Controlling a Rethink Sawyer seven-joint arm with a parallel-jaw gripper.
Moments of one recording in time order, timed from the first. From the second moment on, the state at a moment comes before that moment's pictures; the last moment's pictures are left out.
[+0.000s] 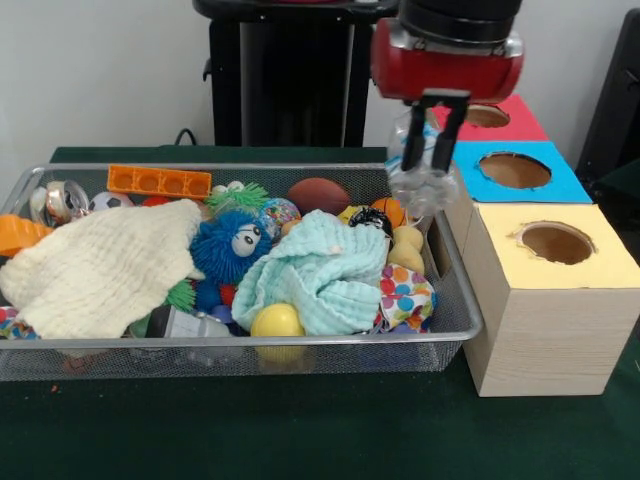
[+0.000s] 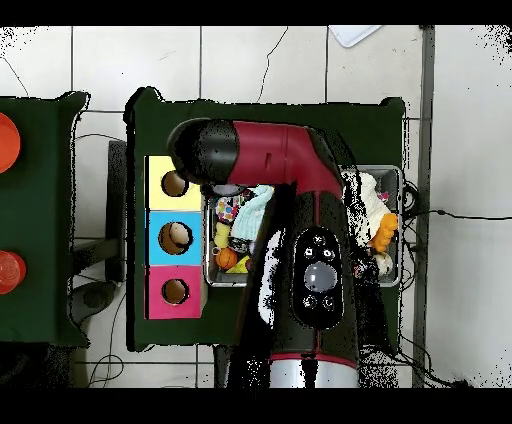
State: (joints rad) arm -0.09 -0.62 -0.03 1.23 -0.06 0.97 1.60
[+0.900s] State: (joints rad) arm 0.04 -0.68 -0.07 1.49 0.10 0.95 1.76
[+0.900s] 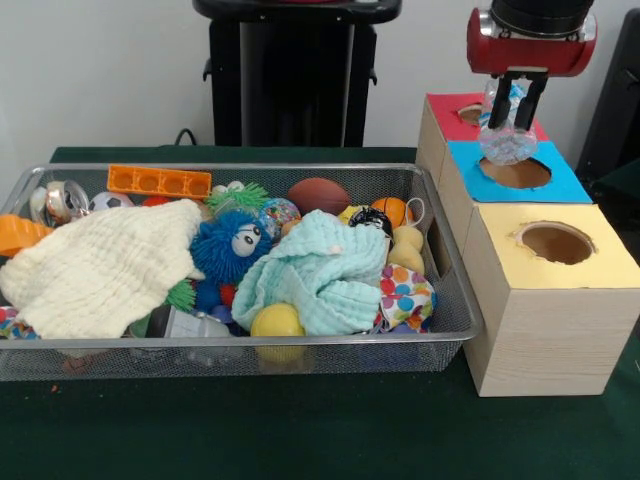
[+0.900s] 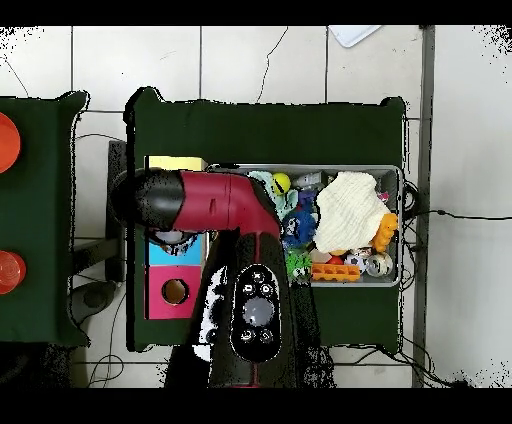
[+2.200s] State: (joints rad) arm 0.08 -0.59 -0.08 1.60 0.24 0.78 1.76
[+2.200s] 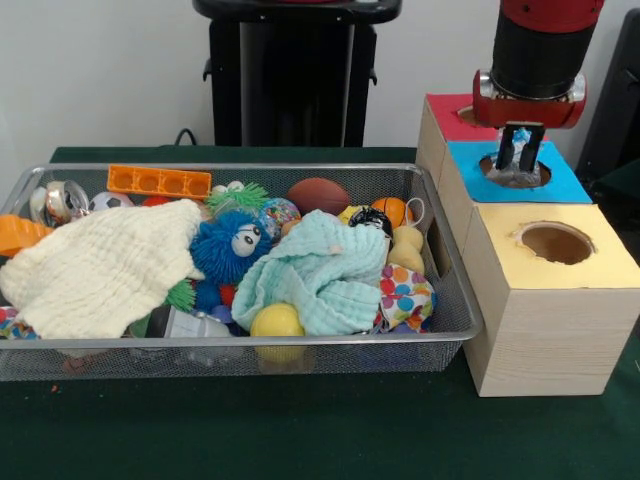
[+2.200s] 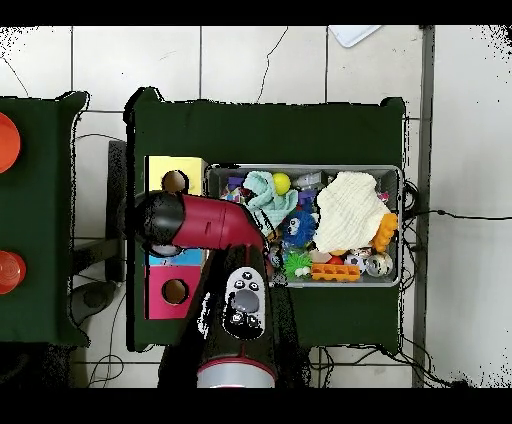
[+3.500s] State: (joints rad) arm 0.13 -0.57 -0.14 1.57 0.24 0.79 1.76
